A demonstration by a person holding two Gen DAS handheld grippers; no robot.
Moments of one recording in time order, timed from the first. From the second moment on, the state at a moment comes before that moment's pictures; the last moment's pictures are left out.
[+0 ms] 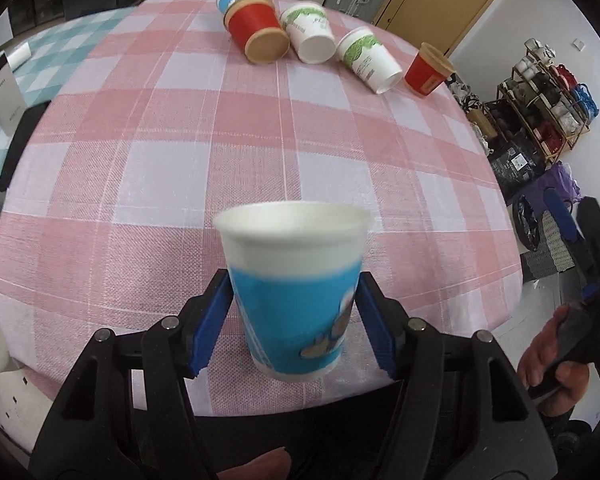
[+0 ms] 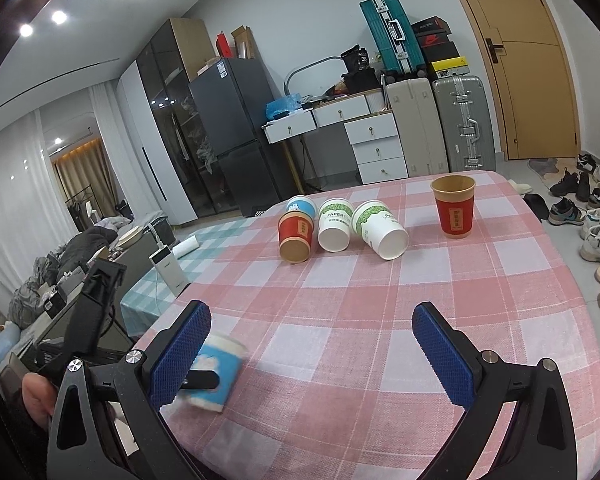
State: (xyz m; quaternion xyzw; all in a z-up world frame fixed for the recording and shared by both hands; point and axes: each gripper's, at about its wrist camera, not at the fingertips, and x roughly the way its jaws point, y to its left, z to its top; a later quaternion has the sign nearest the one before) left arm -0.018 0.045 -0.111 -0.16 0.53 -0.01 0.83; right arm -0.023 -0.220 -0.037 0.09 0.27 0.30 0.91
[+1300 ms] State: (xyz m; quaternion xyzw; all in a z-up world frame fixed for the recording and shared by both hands) left arm -0.094 0.044 0.028 -0.05 0.31 0.10 0.94; right arm -0.068 -0.184 0.013 0.10 0.25 0.38 0.88
